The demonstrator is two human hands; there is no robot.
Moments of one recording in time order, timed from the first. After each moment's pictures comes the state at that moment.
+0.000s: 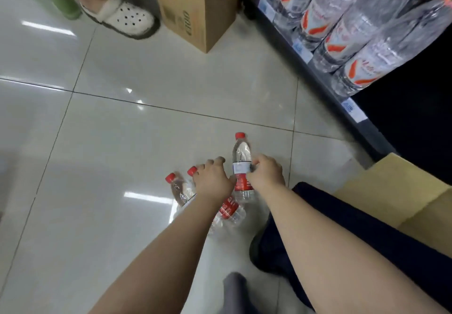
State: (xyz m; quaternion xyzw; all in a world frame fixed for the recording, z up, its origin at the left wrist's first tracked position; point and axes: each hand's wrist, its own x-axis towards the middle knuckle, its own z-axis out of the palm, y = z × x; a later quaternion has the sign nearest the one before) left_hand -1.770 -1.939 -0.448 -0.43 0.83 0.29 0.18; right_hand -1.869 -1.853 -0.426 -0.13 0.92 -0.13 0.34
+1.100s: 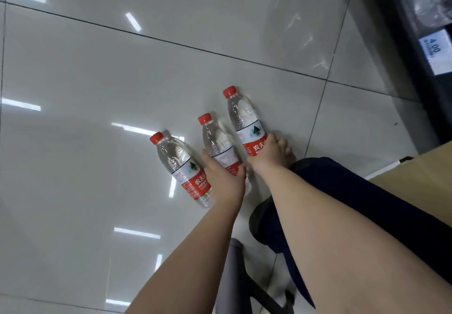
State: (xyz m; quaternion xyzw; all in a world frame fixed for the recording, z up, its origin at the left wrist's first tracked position) left_hand -1.754 -1.851 -0.547 -0.67 0.57 0.47 0.01; right_hand -1.867 -1.833 -0.540 -0.06 0.90 0.01 0.43
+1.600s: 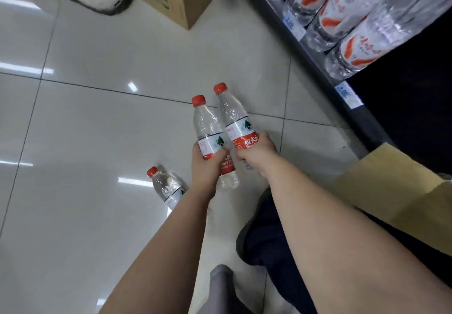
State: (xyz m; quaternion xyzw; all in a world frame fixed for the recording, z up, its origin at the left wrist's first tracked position) left_hand -1.808 -1.918 -0.447 -0.56 0.43 0.70 -0.10; right_hand -1.923 -1.854 -0.430 0.03 0.85 -0.27 0.45
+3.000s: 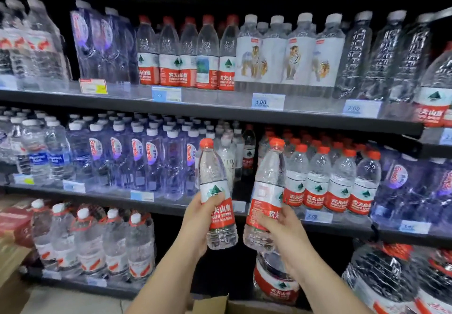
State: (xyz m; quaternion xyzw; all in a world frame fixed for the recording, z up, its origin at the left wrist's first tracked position) left_hand -2.021 -1.650 -0.047 -0.01 0.53 0.85 0.02; right_hand -1.978 -1.476 -0.047 0.08 0.69 -0.72 -0.05
